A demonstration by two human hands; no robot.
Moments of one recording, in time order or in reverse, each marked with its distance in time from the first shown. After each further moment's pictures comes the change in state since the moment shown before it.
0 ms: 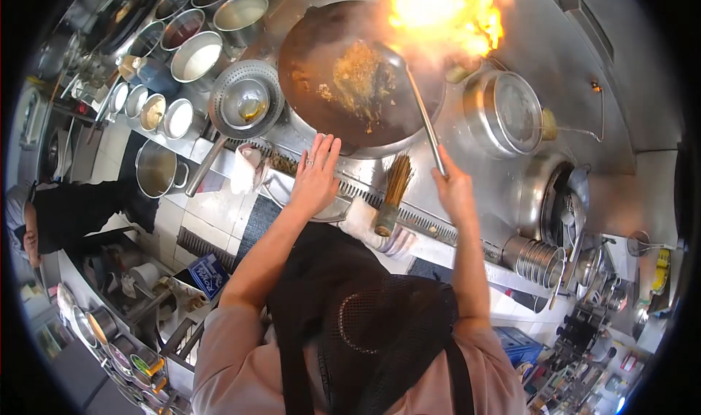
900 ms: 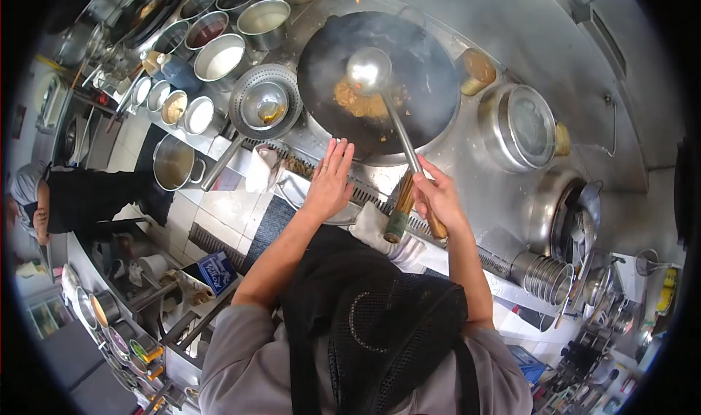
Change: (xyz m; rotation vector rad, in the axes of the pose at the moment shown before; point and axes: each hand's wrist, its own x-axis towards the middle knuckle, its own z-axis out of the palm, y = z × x) left_hand -0.004 0.007 0.003 -0.073 0.076 -0.002; right_hand -0.013 -0.065 0.011 0.970 -0.331 0.275
